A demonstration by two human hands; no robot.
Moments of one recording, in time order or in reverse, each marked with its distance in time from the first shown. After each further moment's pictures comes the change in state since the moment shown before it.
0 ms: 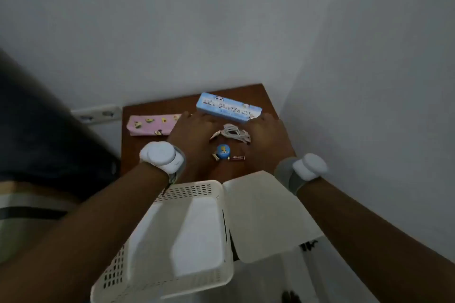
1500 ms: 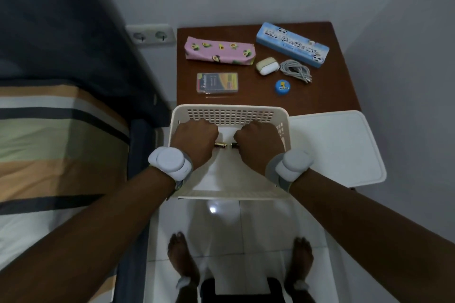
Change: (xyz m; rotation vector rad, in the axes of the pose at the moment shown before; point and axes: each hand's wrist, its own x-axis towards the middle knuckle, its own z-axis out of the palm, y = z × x) left_hand -0.186 -0.019 0.075 0.006 -0.234 -0.309; right_hand -0.091 -0.159 0.083 -0.215 -0.287 -0.277
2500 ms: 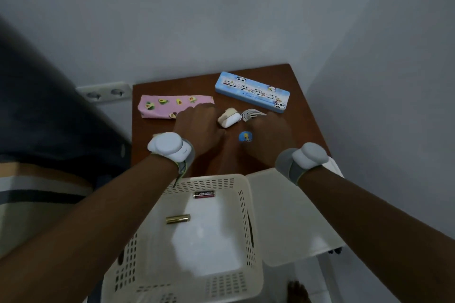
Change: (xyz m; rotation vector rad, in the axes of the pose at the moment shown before) left_hand 0.176 0.037 -0.068 -0.230 0.191 0.048; right_hand 0.077 0.156 -0.028 0.150 0.043 0.320
